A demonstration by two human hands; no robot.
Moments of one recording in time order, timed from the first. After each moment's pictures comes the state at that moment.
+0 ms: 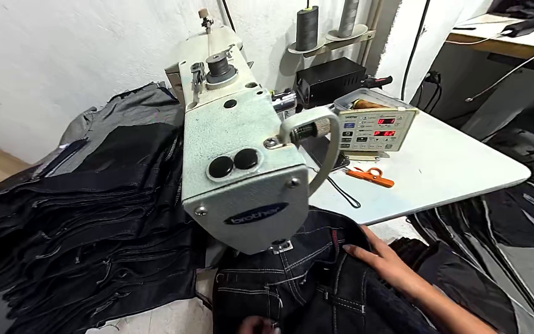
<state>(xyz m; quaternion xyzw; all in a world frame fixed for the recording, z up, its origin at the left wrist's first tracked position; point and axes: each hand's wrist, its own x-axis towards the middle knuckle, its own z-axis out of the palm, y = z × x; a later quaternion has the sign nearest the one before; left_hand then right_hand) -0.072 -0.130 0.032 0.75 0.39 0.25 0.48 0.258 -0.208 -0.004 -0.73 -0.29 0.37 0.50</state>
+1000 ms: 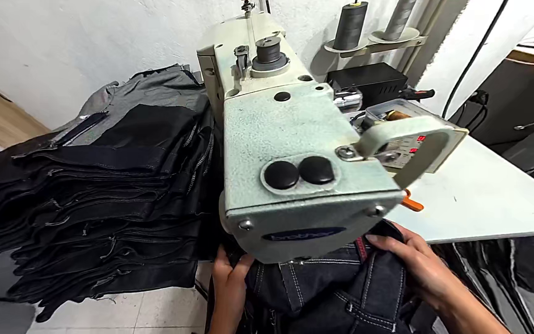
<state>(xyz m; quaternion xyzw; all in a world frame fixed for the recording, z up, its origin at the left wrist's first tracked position) 0.003 -0.042 0.064 0.52 0.44 0.49 0.54 0.274 -0.176 0.053 -0.63 -0.24 0.37 0.64</state>
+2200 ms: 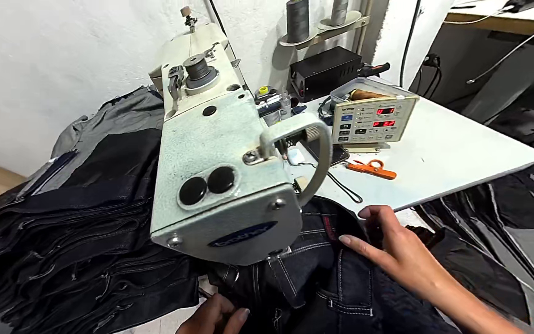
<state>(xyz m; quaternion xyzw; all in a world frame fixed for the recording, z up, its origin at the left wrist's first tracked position) -0.076 -0.060 0.142 0.88 0.36 0.12 0.29 0.247 -0.204 0.042 -0.79 -0.42 0.08 0.44</state>
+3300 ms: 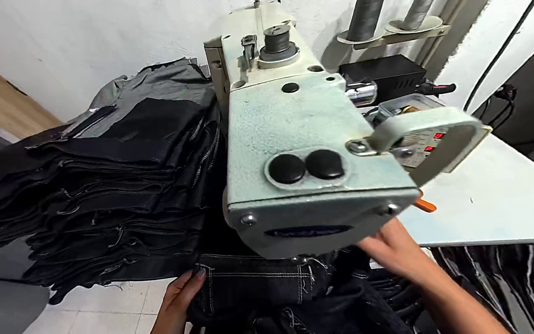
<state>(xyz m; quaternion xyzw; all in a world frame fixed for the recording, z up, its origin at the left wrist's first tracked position) -0.111 -0.035 0.080 0.56 0.49 0.34 0.58 0.262 -0.125 0.081 -0.58 -0.64 0.08 0.49</state>
